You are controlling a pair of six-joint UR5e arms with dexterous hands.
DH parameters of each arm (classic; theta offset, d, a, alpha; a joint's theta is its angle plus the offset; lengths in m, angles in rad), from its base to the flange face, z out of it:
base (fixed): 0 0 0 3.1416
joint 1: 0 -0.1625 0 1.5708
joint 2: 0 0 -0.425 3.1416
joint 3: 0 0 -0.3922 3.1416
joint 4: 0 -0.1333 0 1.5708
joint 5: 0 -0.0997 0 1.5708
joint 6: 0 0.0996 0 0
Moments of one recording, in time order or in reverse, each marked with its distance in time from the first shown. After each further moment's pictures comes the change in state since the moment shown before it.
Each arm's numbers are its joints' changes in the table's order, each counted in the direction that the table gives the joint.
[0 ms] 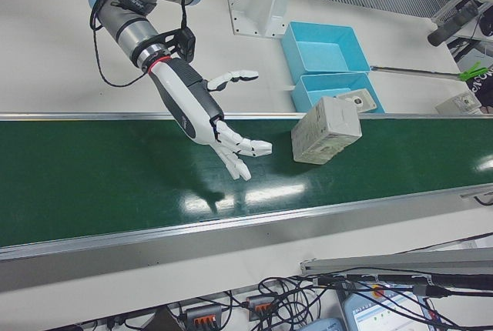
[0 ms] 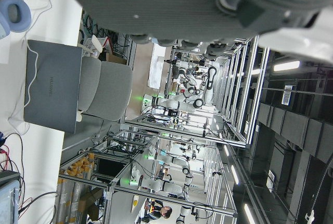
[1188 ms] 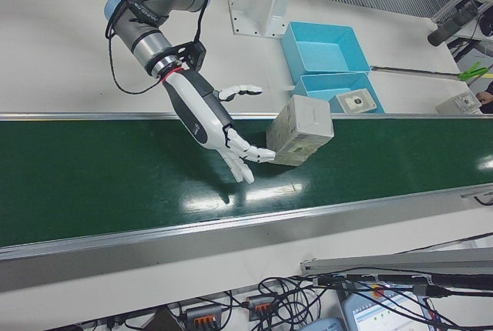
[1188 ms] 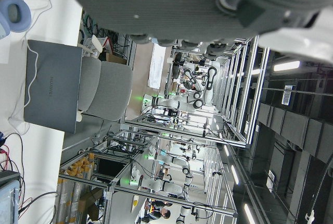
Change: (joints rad) left arm 0.000 0.000 0.000 0.000 0.000 0.000; right arm 0.063 -0.031 -0.043 0.019 -0.011 -0.089
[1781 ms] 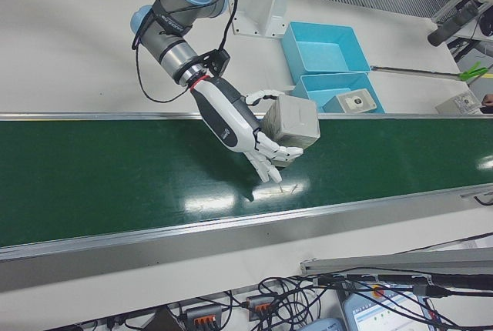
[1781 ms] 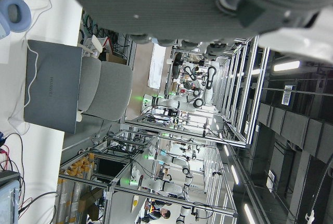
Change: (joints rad) left arm 0.000 0.000 0.000 0.000 0.000 0.000; right arm 0.051 -0.100 -0.054 0.008 -0.011 -0.020
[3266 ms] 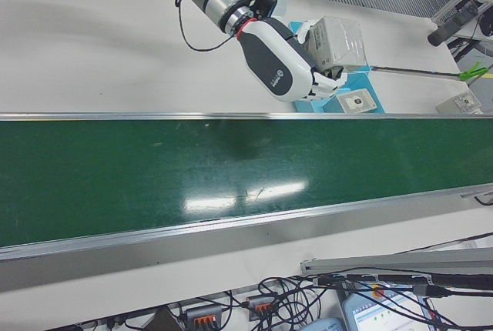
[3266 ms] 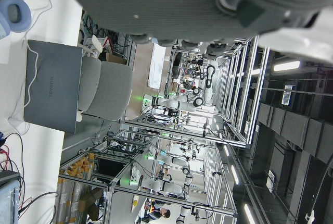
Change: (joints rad) left arm 0.000 0.000 0.000 0.000 0.000 0.000; right arm 0.093 -0.118 0.271 0.311 -0.105 -0.092
